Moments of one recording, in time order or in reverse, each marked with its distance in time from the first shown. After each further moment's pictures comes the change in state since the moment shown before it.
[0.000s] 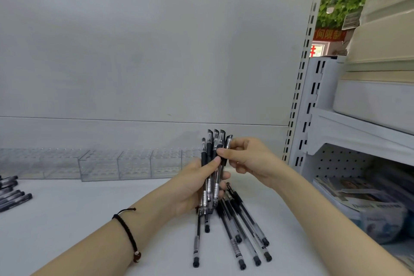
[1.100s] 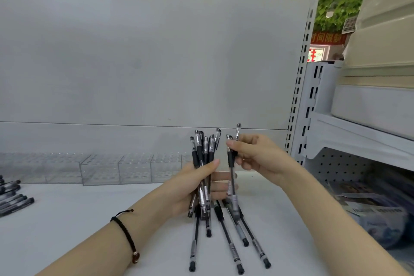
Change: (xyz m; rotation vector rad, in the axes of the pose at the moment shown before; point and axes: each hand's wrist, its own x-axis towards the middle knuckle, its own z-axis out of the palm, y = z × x) left_hand -0.004 0.006 -0.003 0.080 -0.070 0.037; right_hand -0.008 -0.017 -0.014 0.098 -0.006 -0.005
